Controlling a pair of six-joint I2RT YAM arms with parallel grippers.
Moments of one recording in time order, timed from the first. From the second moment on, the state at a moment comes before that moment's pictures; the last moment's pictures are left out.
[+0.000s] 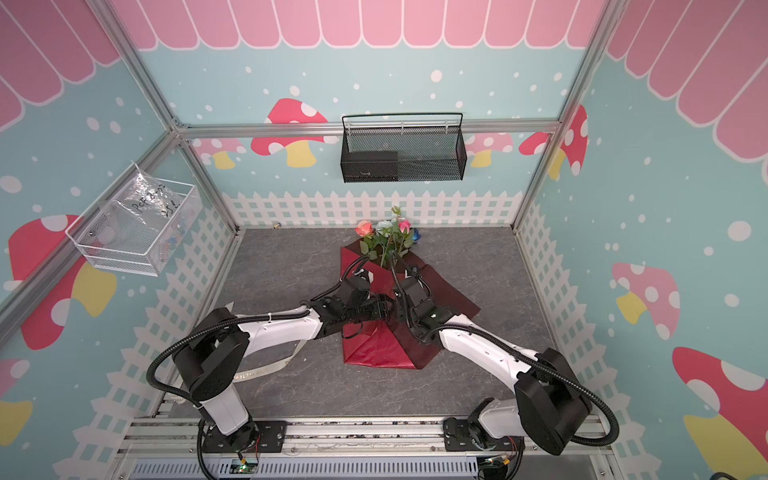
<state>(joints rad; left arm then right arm) -0.79 1.77 1.02 0.13 0.06 -0.87 0.68 1.35 0.88 -0.33 0.36 0.43</state>
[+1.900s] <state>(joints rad) -0.51 1.34 0.66 0.05 -0.09 -0.97 0.91 1.77 1.00 -0.30 0.14 0.34</state>
